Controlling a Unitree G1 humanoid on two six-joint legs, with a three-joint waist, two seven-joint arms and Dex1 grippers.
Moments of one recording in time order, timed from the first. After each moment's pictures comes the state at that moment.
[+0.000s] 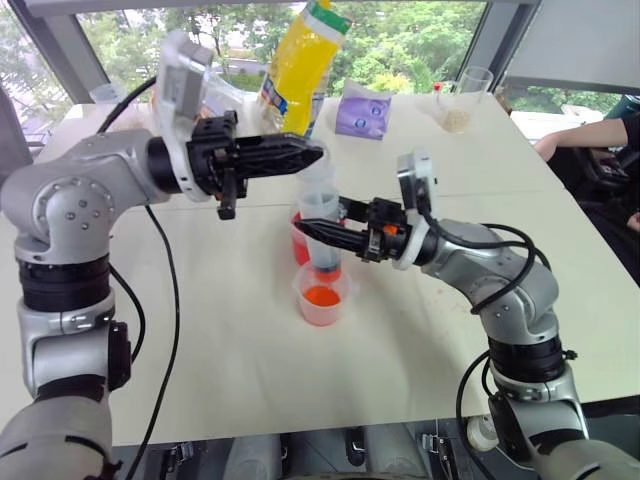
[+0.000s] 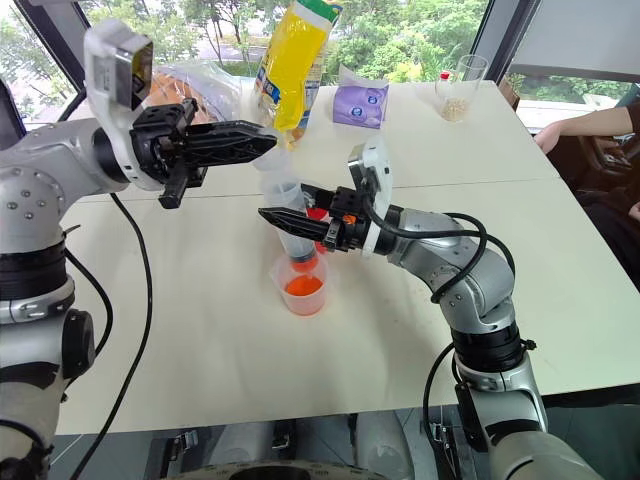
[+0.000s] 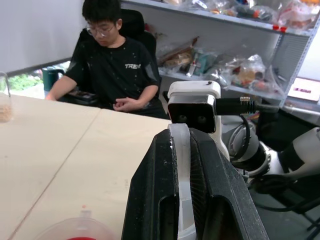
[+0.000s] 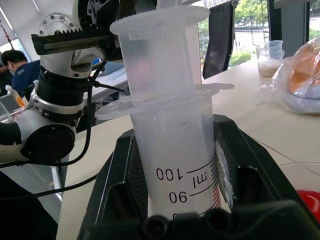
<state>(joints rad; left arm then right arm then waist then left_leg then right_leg) -0.89 0.66 0.12 -0.15 -0.94 0.95 -1.03 -0.59 -0.38 0.07 -0.39 0.72 0.73 0.72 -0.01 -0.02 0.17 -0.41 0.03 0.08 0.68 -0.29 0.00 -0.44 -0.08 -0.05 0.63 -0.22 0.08</state>
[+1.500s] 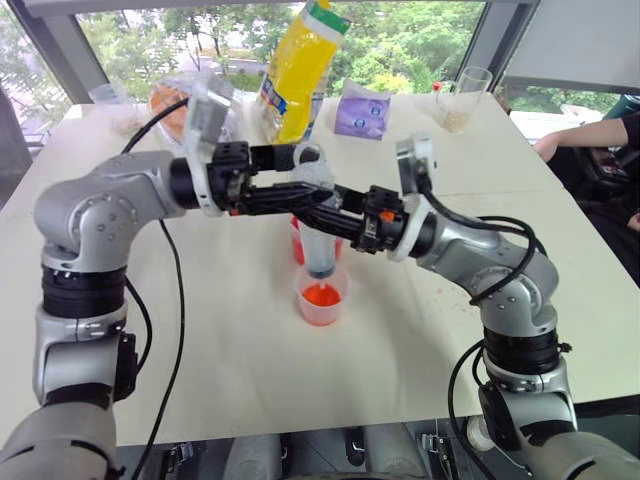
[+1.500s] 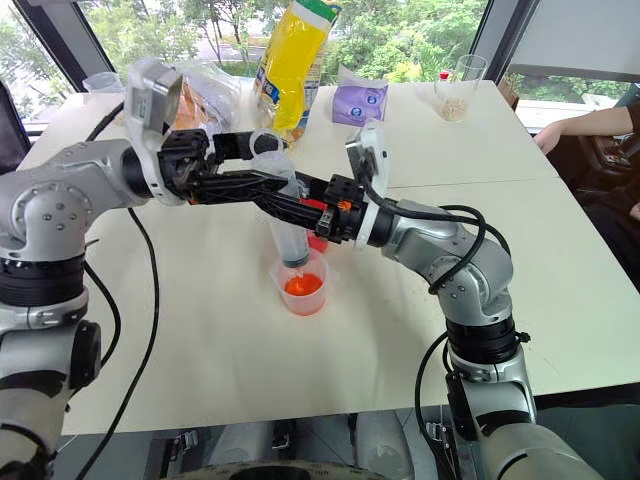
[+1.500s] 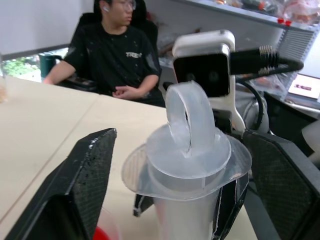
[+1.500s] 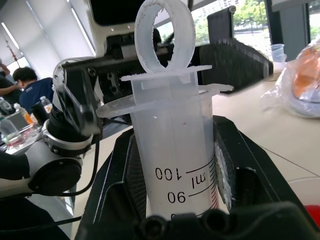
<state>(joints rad) -0.86 0.63 0.10 -0.10 -0.90 0.92 -1.02 -0.63 -0.33 0.03 -0.39 0.82 0.82 0.63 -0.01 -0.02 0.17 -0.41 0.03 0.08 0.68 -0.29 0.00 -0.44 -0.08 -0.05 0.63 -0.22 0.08</state>
